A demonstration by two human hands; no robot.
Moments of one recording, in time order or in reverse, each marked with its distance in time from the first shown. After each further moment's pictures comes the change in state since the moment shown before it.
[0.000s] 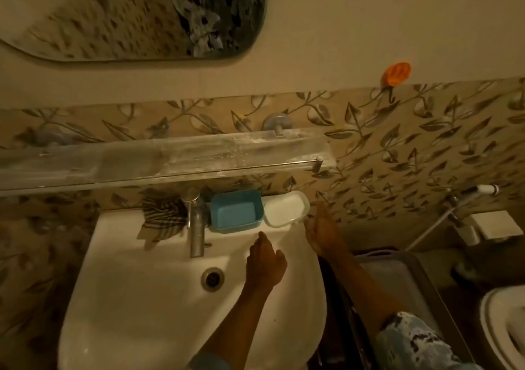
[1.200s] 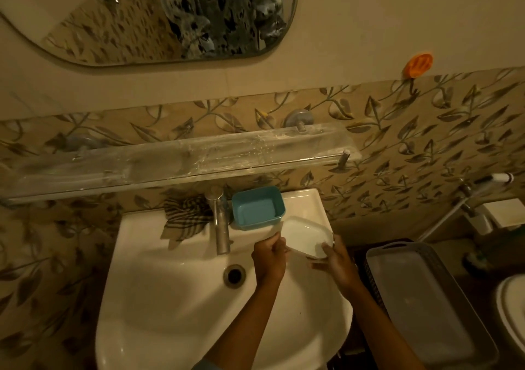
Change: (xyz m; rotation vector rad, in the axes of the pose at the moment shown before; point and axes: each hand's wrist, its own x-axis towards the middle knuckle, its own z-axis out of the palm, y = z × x) left_hand -0.007 -0.026 -0.032 -0.667 0.148 0.061; right_hand -0.062 0.000 0.059 0.830 0.034 0.399
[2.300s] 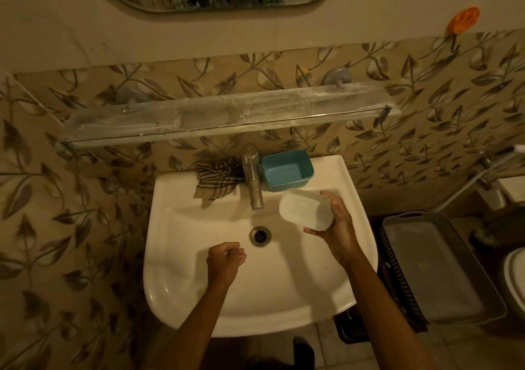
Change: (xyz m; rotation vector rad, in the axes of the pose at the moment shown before) left_hand -0.026 -0.108 -0.169 -0.106 0.079 -0.257; right_hand -0.060 -0.014 0.074 0.276 -0.051 -0.136
